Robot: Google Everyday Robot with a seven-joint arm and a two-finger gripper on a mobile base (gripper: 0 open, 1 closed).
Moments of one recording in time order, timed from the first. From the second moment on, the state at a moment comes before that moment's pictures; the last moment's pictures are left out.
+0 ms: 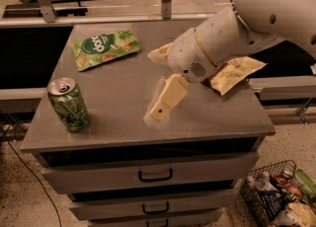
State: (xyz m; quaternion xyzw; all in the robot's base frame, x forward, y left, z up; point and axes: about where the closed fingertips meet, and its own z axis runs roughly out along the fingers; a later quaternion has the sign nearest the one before) arm 0.493 0.010 0.927 -0.64 0.65 0.25 0.33
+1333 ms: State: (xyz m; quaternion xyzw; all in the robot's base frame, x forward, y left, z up) arm 0.501 0.093 0.891 -0.62 0.57 0.35 0.41
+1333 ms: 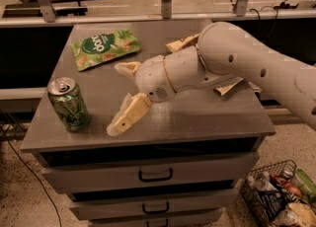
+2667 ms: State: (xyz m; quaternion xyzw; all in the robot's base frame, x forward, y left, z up) arm 0.504 0.201 0.865 -0.56 0.51 0.45 0.47
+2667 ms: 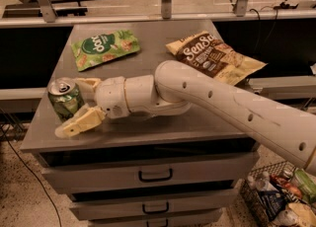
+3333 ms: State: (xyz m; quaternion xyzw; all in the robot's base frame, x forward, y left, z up) arm 0.509 0.195 0.871 -0.55 0.52 0.44 0.48
